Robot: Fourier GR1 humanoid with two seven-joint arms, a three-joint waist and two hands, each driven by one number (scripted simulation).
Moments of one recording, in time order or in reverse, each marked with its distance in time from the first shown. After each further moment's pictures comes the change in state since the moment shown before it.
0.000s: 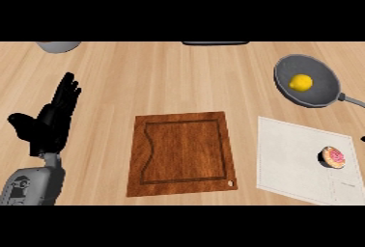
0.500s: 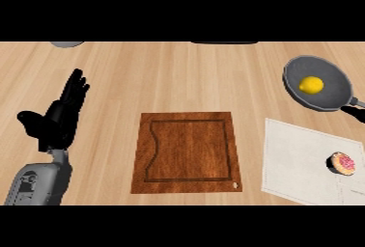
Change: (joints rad) left arm -0.030 -0.016 -0.026 0.018 0.003 -0.001 -0.020; right arm -0.253 -0.026 -0.012 0.261 0.122 -0.234 0.021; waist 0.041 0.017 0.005
